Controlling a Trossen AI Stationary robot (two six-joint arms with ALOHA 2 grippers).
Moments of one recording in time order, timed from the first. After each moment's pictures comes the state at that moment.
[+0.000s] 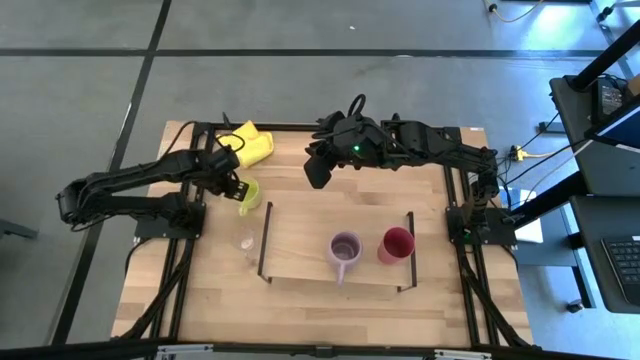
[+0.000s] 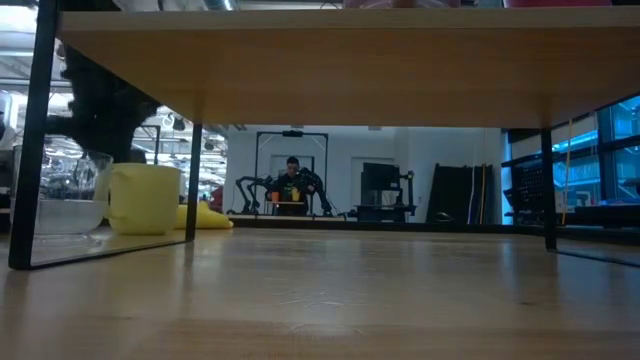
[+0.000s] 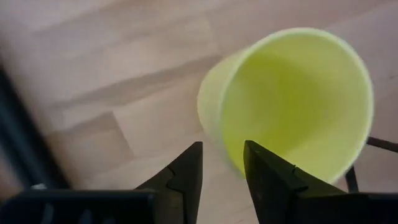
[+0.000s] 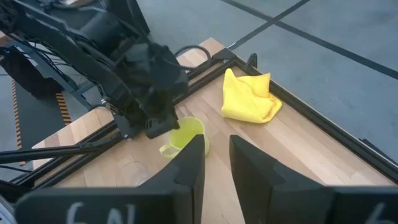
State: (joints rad) left arm 0.50 0.90 0.62 -0.98 0.00 -0.76; right arm 0.01 1.91 2.34 -1.02 0.37 0.51
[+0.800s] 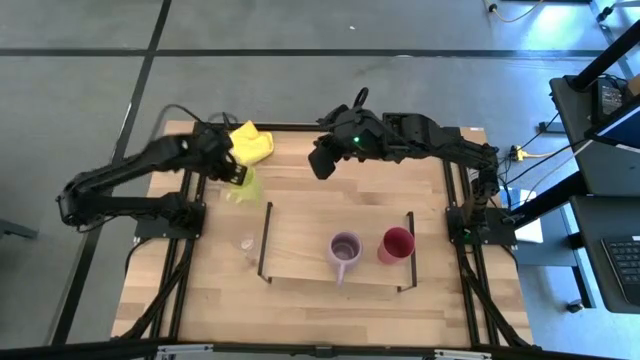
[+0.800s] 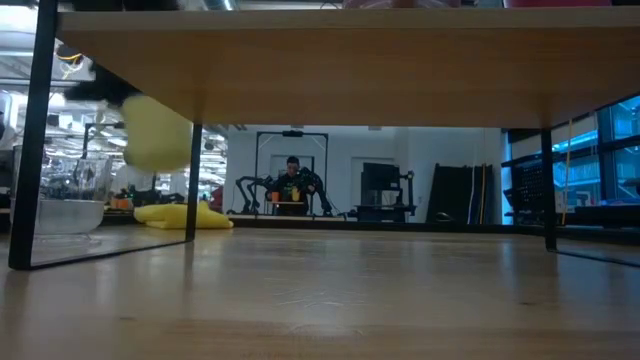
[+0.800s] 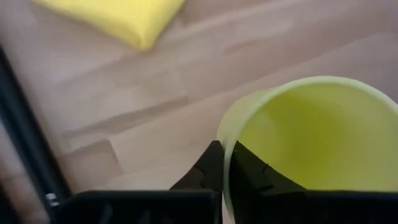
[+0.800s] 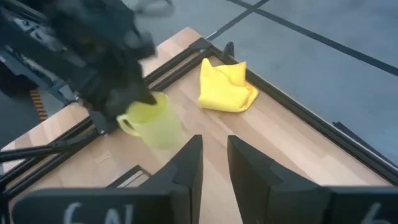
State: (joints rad) left arm 0.53 0.90 0.86 -1.09 -0.01 -0.74; right arm -0.04 1.90 2.34 -1.10 0.37 0.54
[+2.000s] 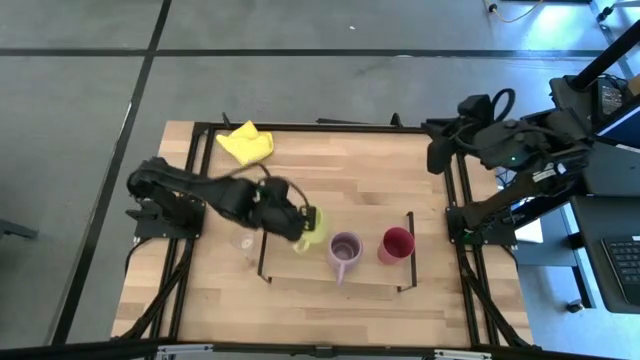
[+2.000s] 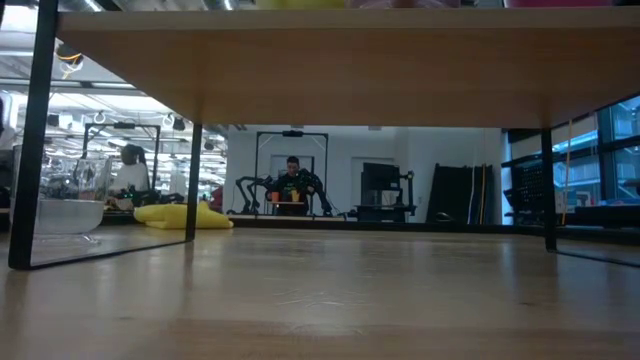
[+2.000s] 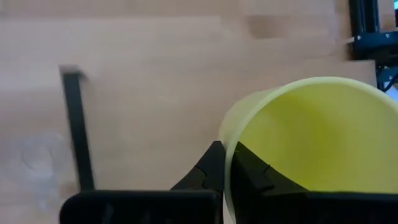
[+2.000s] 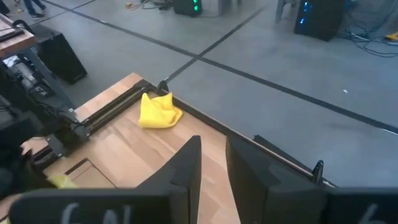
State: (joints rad) left arm -0.30 1.68 1.83 -1.34 -0.38 -1.72; right arm 0.26 1.42 2.25 -1.57 0.86 0.79
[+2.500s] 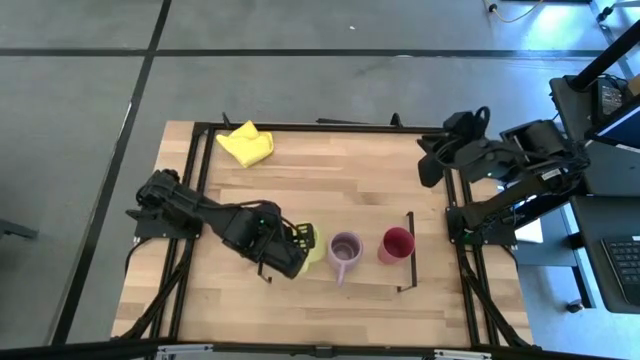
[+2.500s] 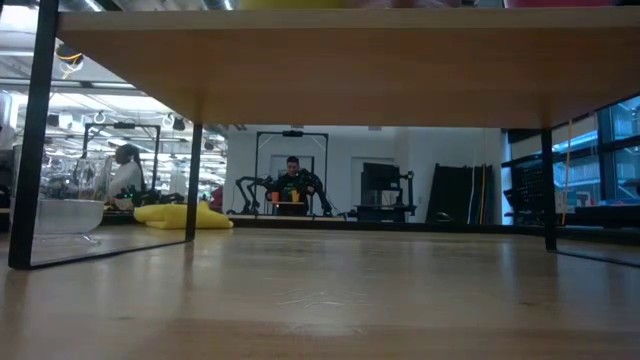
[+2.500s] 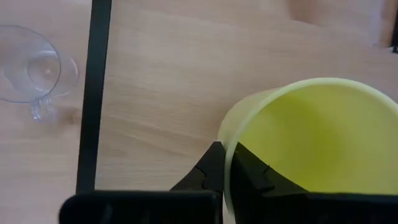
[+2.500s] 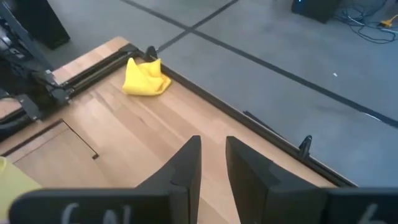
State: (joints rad) left arm -0.45 1.82 1.95 -1.47 -0.38 -2.14; right arm 0.27 1.32 1.99 -1.56 0.82 0.83
